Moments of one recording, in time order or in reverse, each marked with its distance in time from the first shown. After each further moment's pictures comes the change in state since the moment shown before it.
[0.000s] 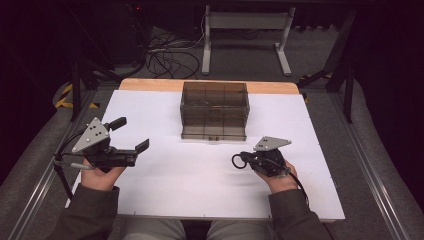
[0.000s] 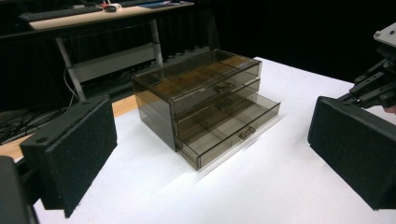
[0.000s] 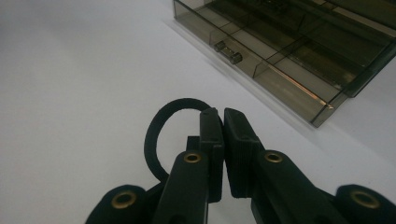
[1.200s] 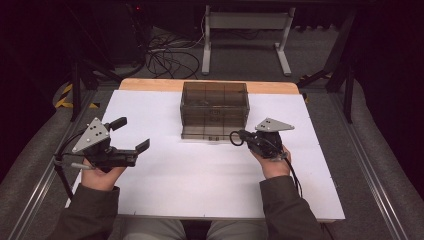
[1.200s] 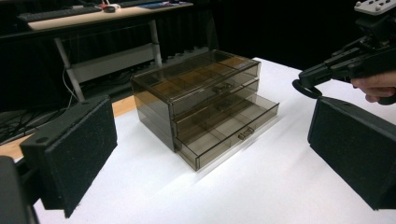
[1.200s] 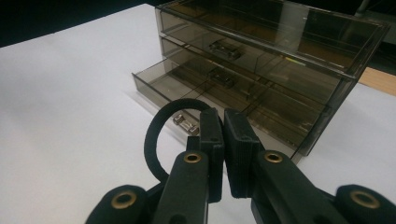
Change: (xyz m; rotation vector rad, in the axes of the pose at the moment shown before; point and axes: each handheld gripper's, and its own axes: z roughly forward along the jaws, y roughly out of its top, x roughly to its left) left arm -0.001 0.000 0.001 -0.001 -0.004 -0.002; right arm -0.021 0.035 0.009 -0.165 -0.099 0.093
